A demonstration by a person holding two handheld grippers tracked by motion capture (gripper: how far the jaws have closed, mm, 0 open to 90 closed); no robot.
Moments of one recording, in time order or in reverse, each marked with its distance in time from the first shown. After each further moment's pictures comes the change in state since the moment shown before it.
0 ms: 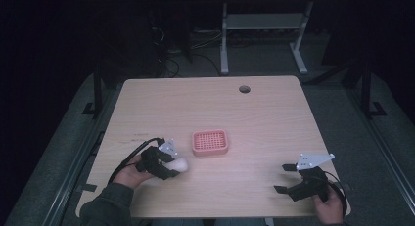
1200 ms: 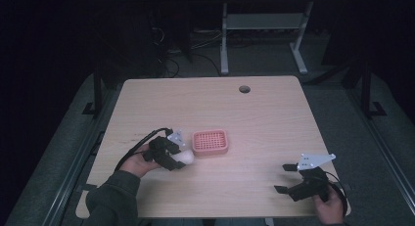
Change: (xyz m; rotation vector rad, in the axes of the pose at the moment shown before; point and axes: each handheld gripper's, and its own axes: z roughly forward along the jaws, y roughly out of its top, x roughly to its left) left arm 0.012 0.032 -0.002 0.029 -0.007 0.042; right arm 0.000 0.000 -0.002 -0.011 -0.001 -0.002
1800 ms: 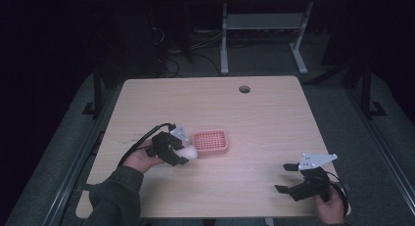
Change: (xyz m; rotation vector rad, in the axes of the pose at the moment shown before) left arm 0.004 0.015 -0.002 -0.022 -0.002 0.010; right arm -0.001 -0.001 -0.002 -0.013 0.002 0.001
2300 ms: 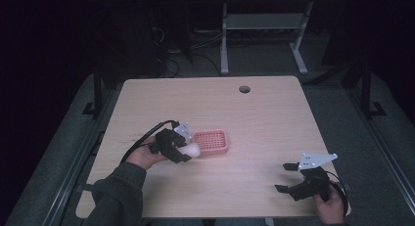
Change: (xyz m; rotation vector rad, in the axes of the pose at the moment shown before) left arm 0.004 0.012 -0.001 0.010 0.007 0.024; right arm 0.000 0.001 0.000 -0.005 0.004 0.001
